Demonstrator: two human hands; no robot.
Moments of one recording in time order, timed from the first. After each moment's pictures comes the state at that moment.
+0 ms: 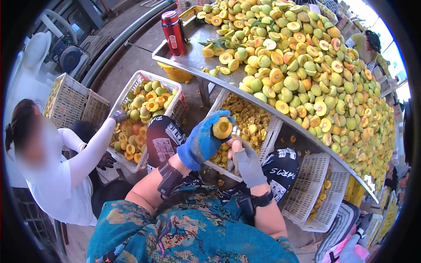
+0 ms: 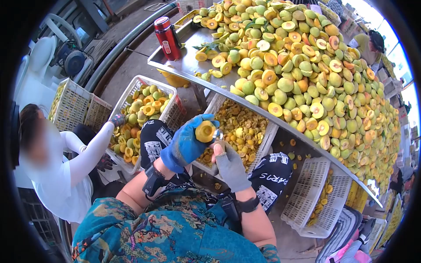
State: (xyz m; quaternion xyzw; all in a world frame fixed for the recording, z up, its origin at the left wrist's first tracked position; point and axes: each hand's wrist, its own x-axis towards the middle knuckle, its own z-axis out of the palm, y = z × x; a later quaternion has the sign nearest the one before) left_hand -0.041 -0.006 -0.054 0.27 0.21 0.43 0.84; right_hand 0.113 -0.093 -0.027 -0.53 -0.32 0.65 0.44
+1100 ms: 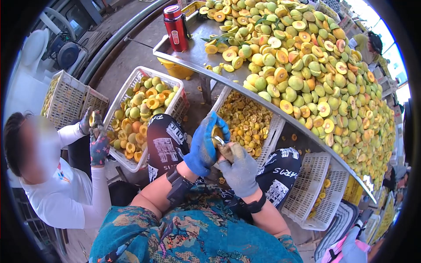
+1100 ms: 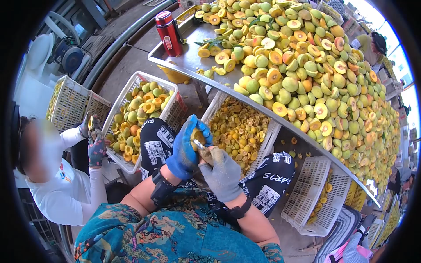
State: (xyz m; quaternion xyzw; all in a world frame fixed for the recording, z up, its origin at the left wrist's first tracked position) left_hand -0.035 -0.021 -0.042 0.24 0.32 0.52 0.75; right_hand 0.073 -0.100 -0.038 -0.62 -0.65 0.14 0.42
